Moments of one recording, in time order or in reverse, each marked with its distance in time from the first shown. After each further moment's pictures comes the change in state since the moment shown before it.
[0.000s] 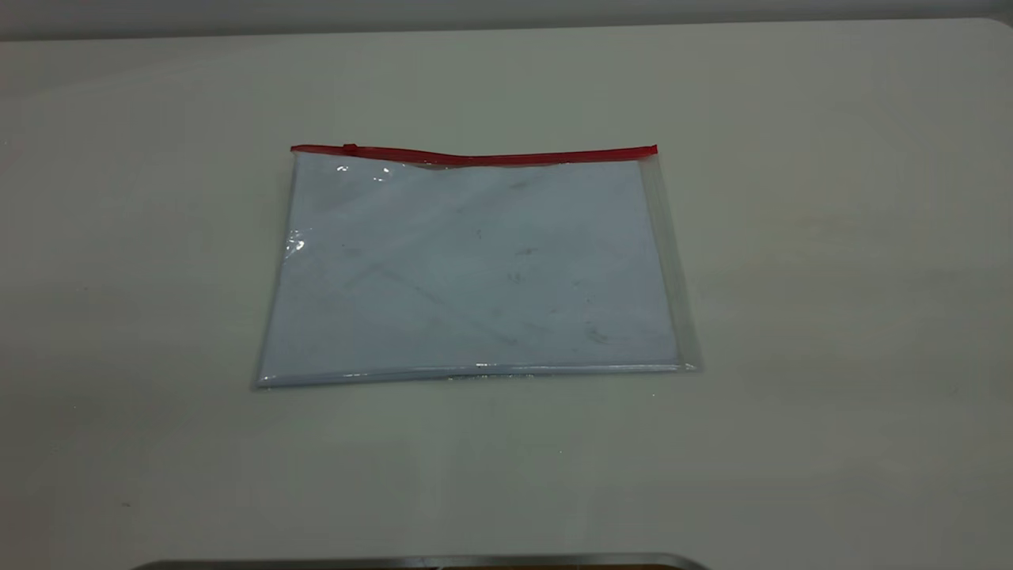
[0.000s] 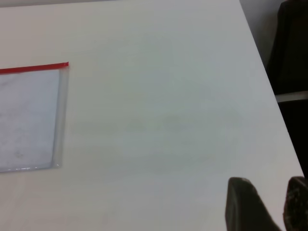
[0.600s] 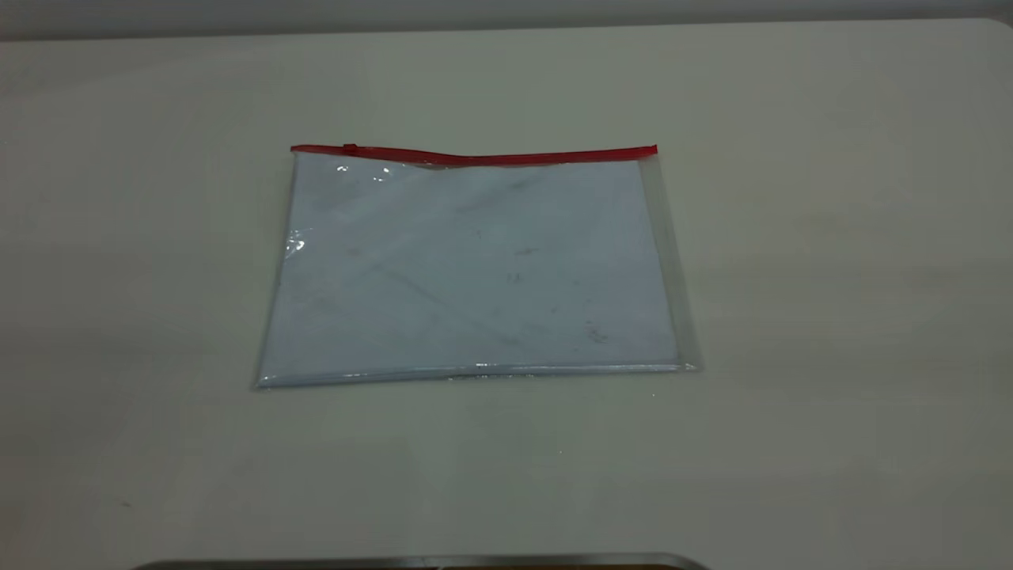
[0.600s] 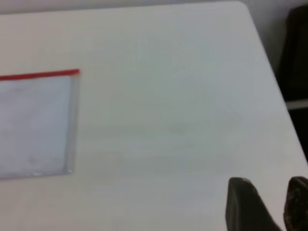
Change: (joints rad) left arm 0.000 0.130 -0.008 -0.040 -0.221 0.000; right arm 0.000 0.043 -0.015 0.040 -0.048 -0.017
